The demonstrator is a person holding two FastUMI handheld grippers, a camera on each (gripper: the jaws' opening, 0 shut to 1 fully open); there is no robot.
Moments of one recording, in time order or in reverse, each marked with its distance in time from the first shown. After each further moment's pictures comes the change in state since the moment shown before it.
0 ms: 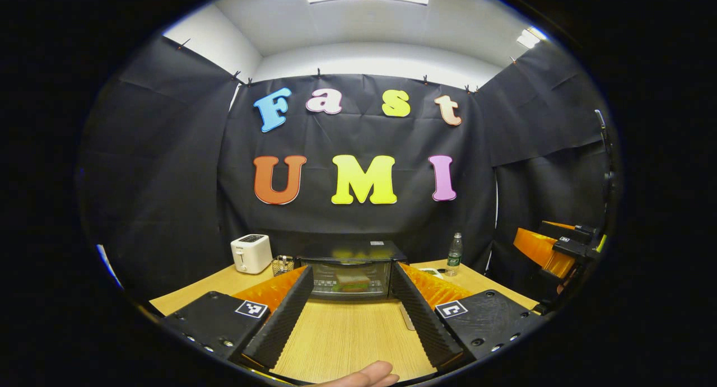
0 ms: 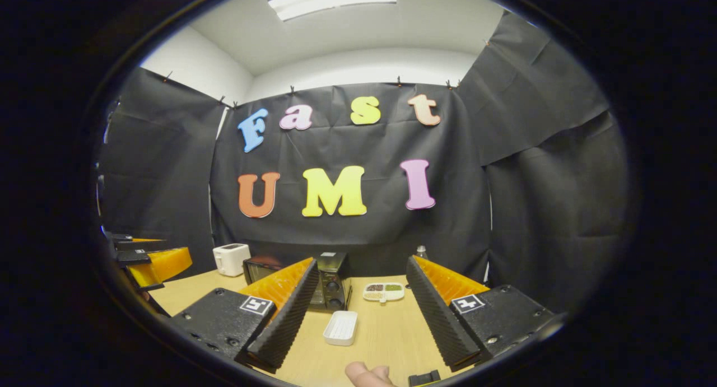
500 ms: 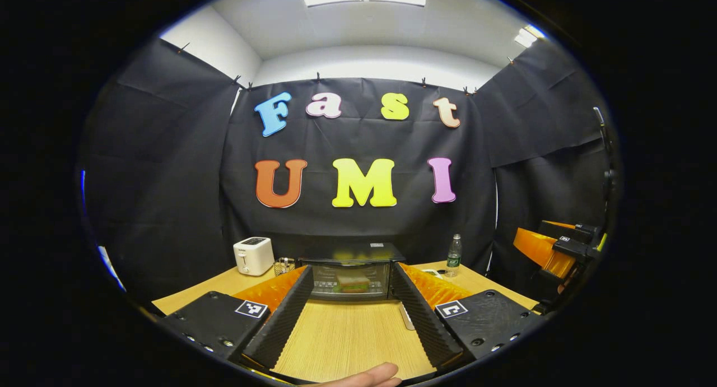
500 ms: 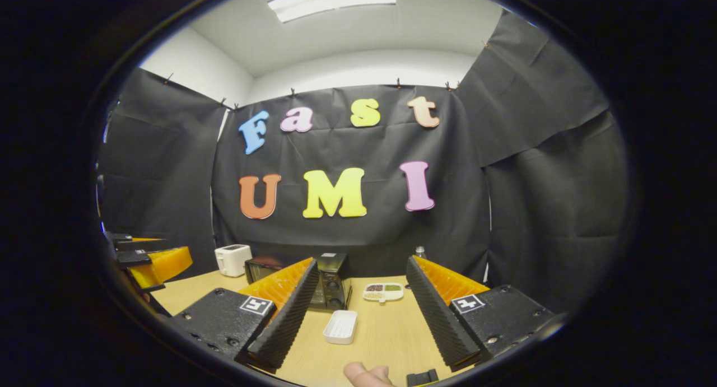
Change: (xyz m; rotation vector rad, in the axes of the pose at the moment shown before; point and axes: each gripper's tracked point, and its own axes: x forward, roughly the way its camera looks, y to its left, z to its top) left arm -0.013 -0.003 0.006 0.015 -0.030 0.010; right arm -0.014 -0.001 0.005 0.000 -0.012 0.008
